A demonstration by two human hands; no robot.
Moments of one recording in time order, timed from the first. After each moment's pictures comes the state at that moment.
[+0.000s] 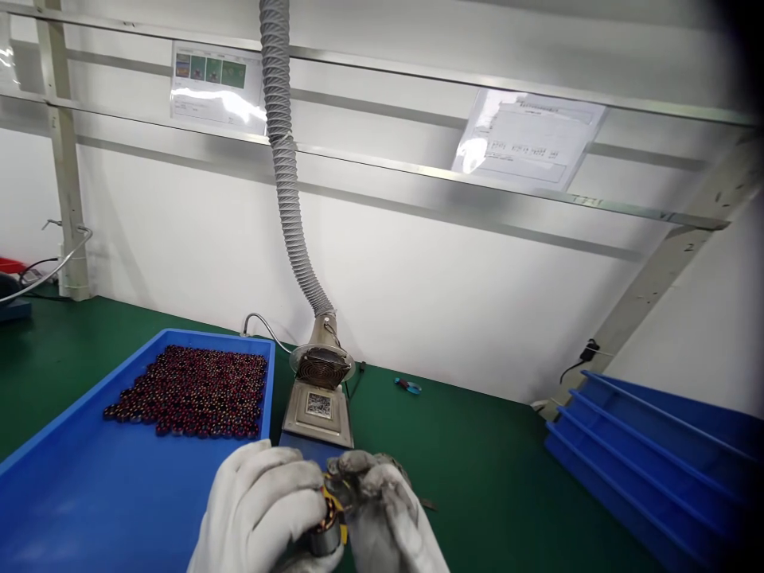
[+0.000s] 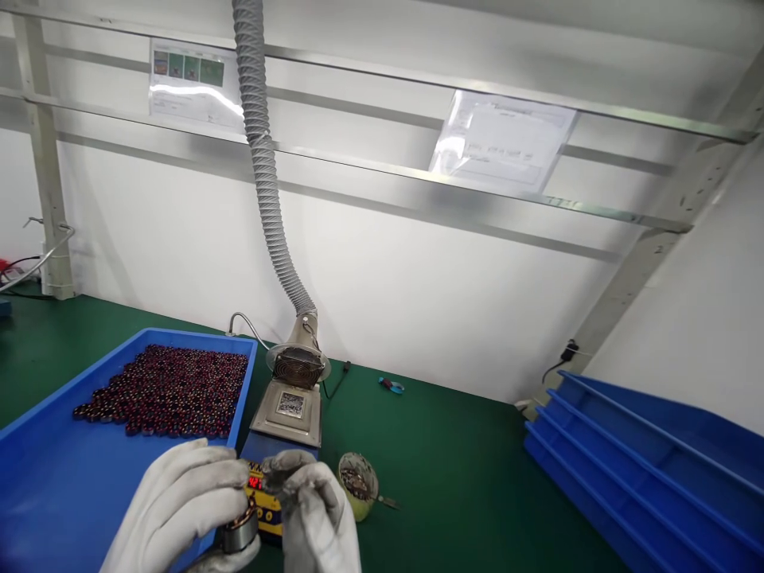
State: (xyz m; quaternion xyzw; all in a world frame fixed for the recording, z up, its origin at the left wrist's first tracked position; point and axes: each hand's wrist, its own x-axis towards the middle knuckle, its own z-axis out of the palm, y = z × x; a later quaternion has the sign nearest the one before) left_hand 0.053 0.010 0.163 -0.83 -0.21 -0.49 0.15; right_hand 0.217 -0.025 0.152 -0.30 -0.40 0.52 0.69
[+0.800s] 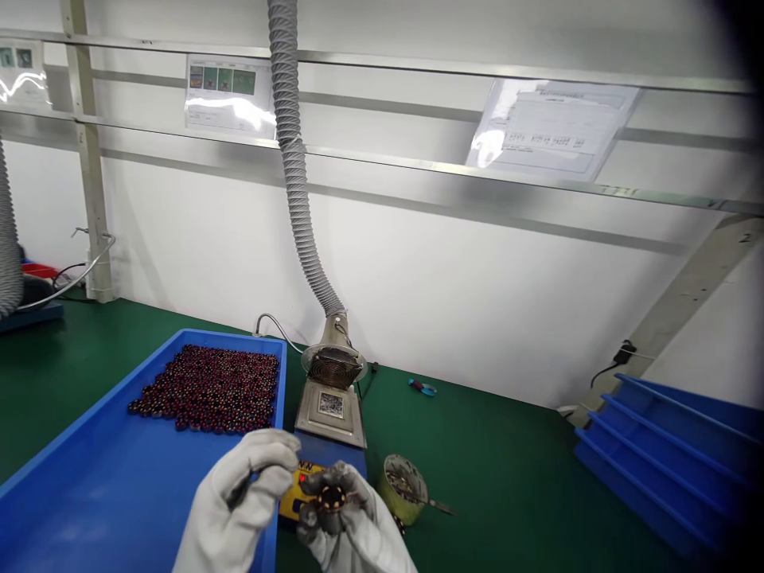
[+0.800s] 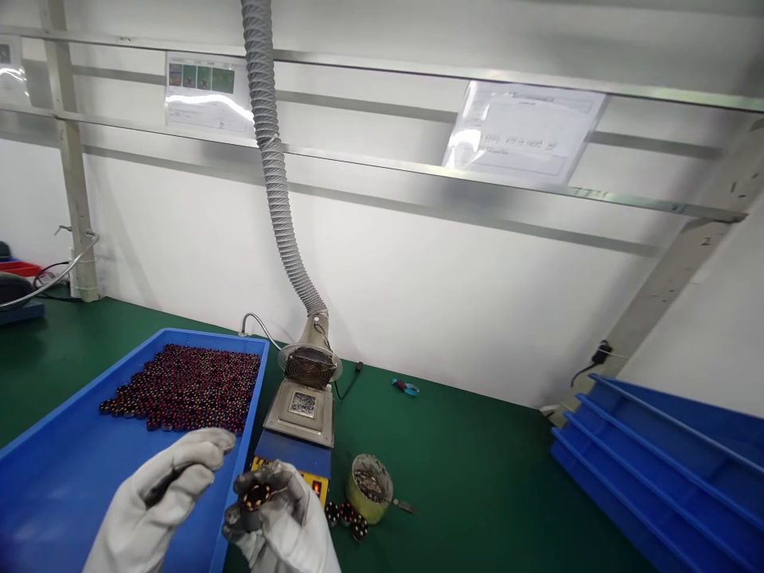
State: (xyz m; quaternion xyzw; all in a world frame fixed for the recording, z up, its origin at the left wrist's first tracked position) left_hand 0.046 0.014 0.157 -0.67 -0.27 -0.62 -0.32; right_hand 0.201 -0.010 0.124 -0.21 -0.28 0.69 0.63
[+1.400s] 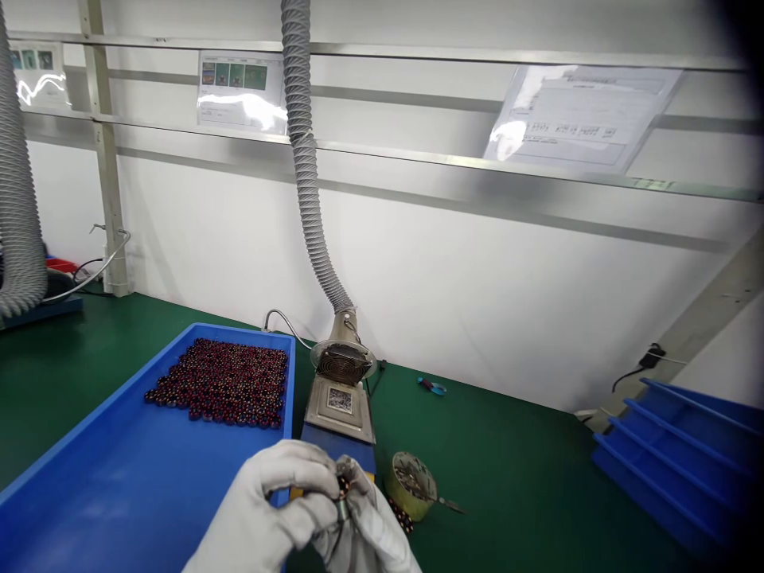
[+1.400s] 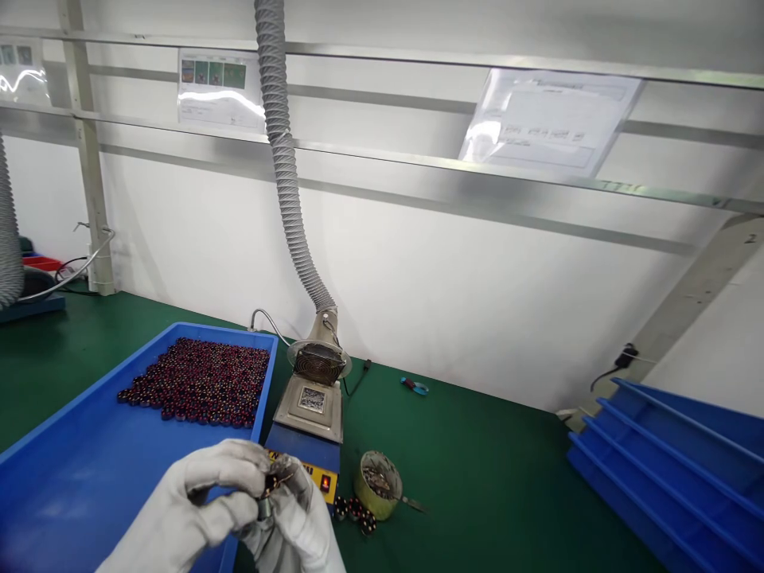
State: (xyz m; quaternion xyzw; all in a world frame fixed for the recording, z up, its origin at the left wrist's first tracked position) left_hand 0.052 0.005 0.164 -0.65 -0.28 -0.51 -0.49; right_hand 0.197 -0.012 0.129 -0.22 -0.30 0.66 0.65
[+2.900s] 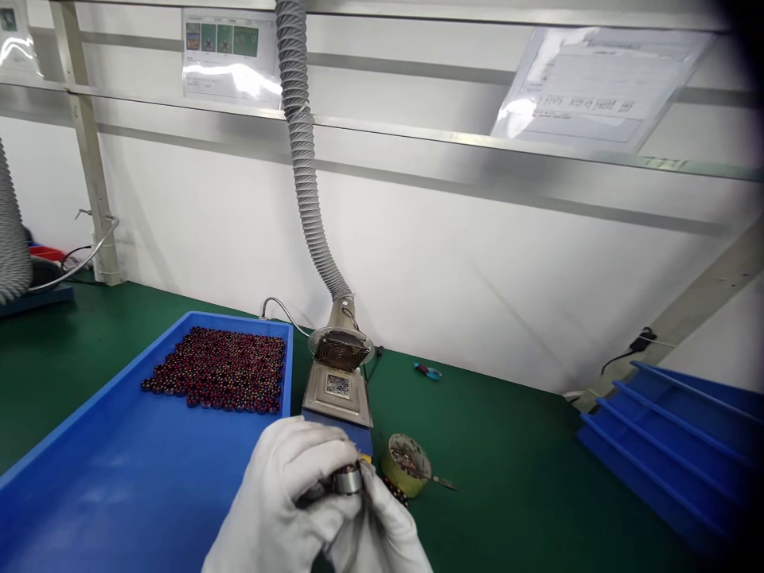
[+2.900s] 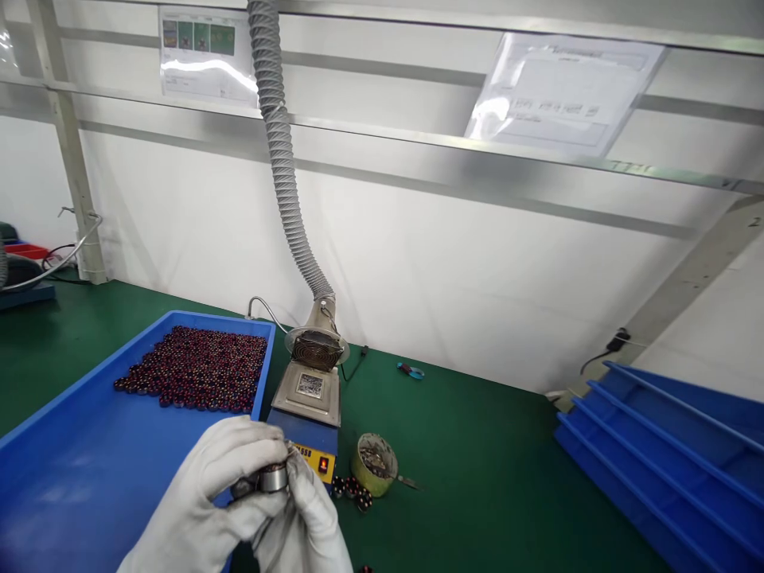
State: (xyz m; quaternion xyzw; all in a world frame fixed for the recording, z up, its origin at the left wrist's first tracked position) left_hand 0.063 0.006 0.168 -0.80 -0.23 -0.53 -0.17; right_hand 0.190 -0.024 0.137 -0.24 -0.26 0.67 0.66
